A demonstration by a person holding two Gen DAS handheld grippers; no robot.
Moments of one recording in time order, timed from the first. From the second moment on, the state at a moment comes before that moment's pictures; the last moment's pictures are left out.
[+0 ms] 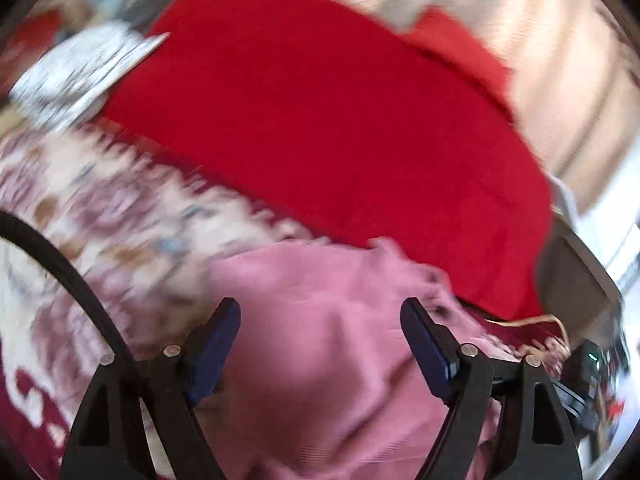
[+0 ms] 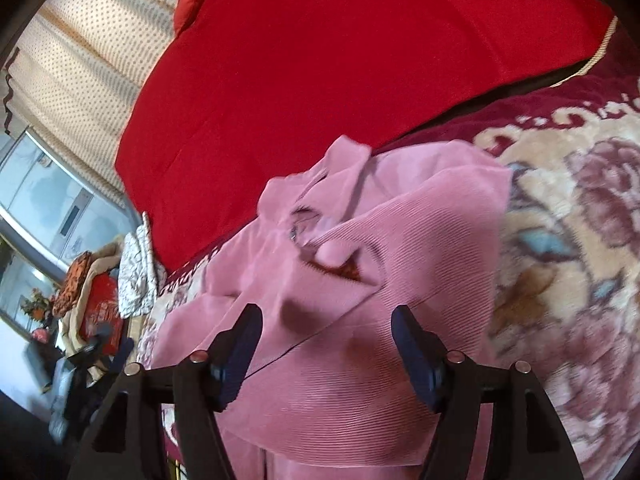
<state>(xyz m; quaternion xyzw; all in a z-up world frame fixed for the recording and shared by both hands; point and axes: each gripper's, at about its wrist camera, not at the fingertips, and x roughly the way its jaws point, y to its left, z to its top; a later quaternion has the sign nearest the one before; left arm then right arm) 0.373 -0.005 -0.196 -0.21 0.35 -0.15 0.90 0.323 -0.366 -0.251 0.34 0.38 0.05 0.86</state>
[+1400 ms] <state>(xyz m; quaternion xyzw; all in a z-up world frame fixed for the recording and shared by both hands) 0.328 -0.097 -0.247 0.12 0.44 -0.24 0.86 0.347 -0.390 -0.245 0.39 0.31 0.06 0.87</state>
